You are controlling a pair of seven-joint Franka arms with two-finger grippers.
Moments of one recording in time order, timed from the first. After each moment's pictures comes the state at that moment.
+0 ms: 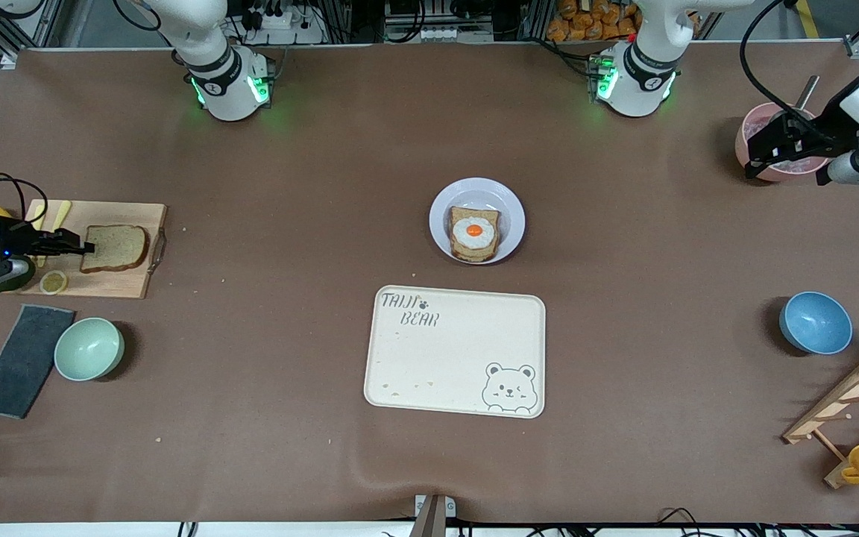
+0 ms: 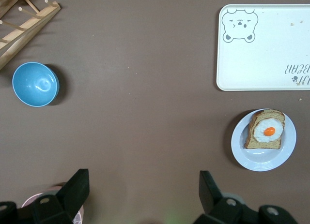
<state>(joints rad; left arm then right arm) -0.10 -0.02 -0.03 -1.50 -0.03 1.48 -0.02 -0.50 0.56 -0.19 -1.89 0.36 2.01 -1.04</state>
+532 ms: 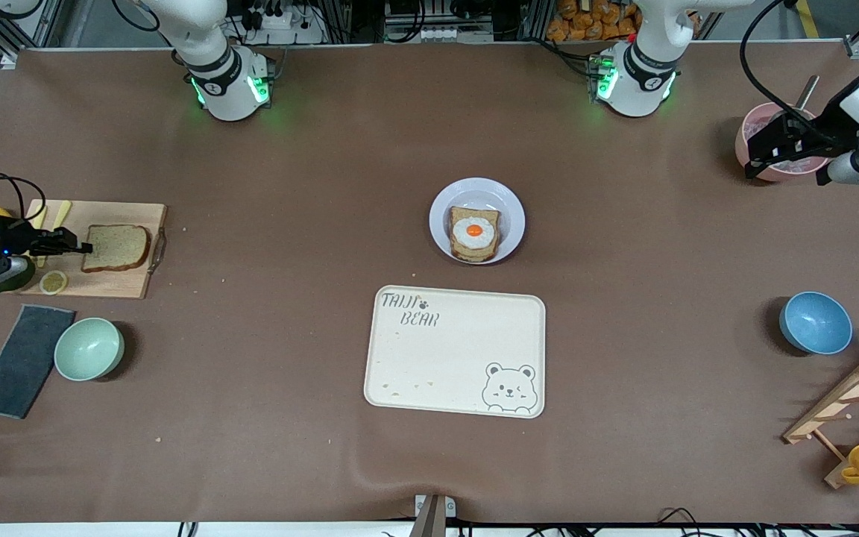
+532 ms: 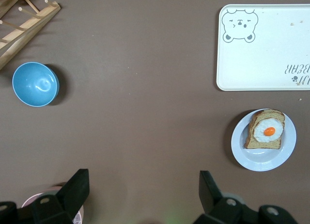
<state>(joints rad) -0.10 -0.02 -0.03 -1.50 -0.03 1.48 -0.02 -0.50 0.56 -0.18 -1.87 0.37 1.93 -1.07</state>
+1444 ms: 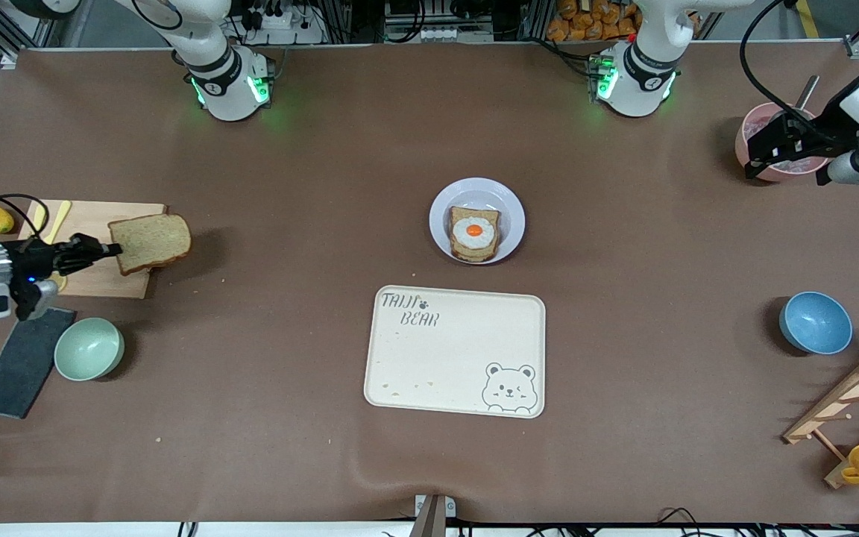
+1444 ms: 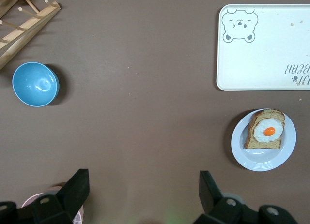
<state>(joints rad) -0.10 -0.02 -0.03 -1.50 -0.03 1.48 -0.02 -0.22 0.53 -0.16 -1.60 0.40 1.43 -0.90</state>
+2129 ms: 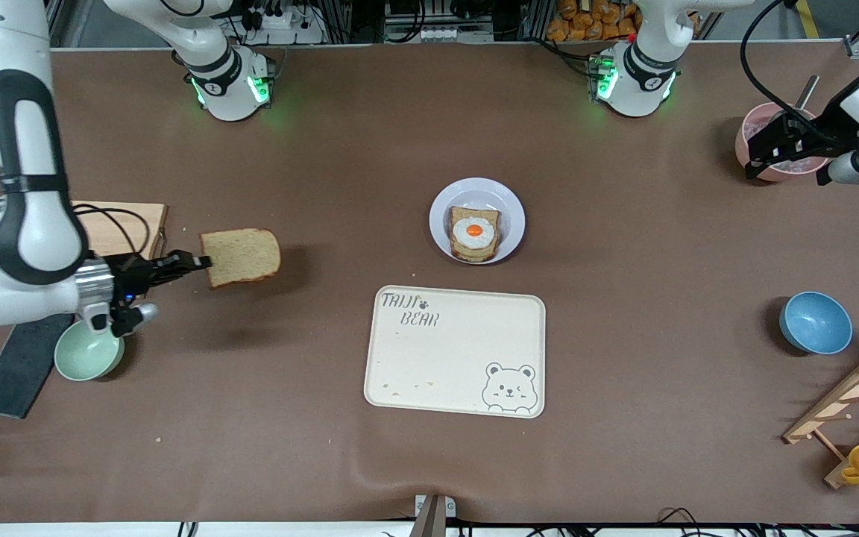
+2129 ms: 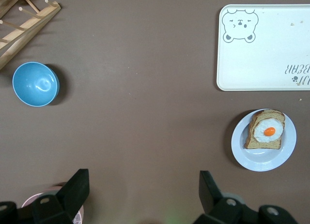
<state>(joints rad) -0.10 -0.02 -0.02 -1.50 -0.03 1.48 -0.02 0.09 0.45 -0.16 -1.72 0.61 1.60 -0.52</state>
